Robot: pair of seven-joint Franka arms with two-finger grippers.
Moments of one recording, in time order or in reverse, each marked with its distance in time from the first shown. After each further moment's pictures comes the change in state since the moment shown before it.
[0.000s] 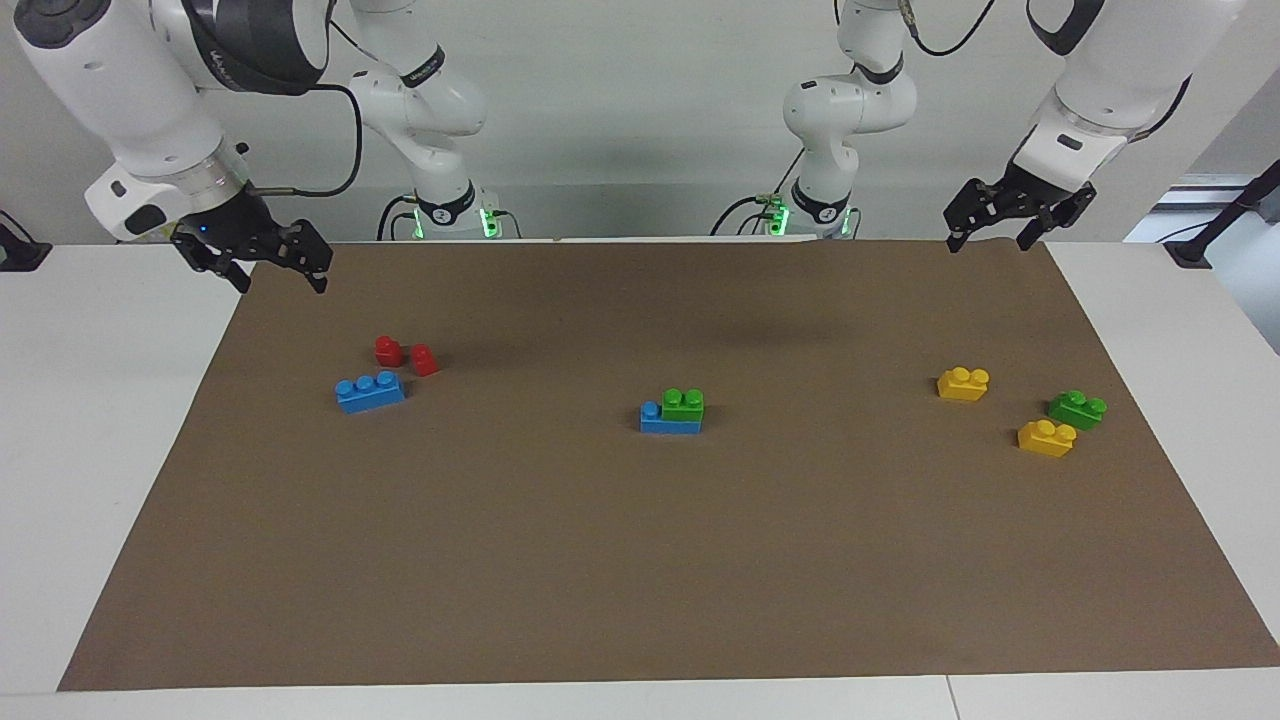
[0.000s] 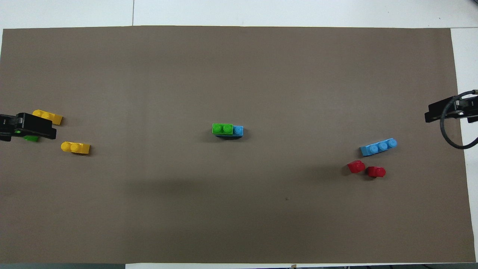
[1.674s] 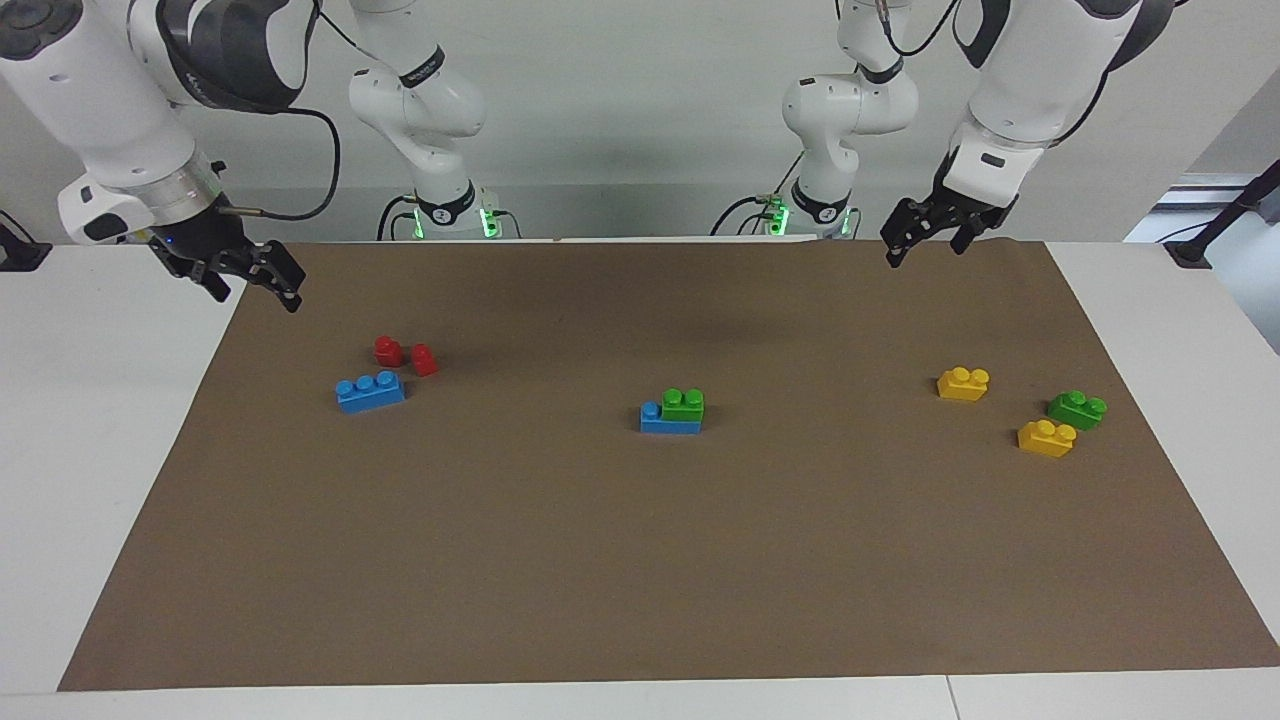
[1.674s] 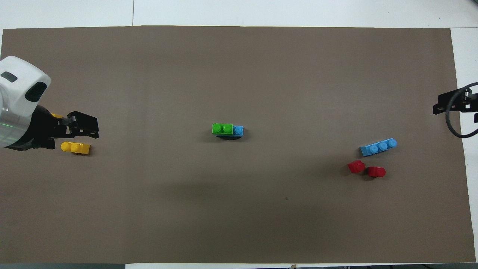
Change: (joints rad) left arm -0.139 -0.043 -0.024 -0.112 -0.012 0.085 -0.419; right arm -0.045 0.001 0.003 -0.072 0.011 0.114 0.280
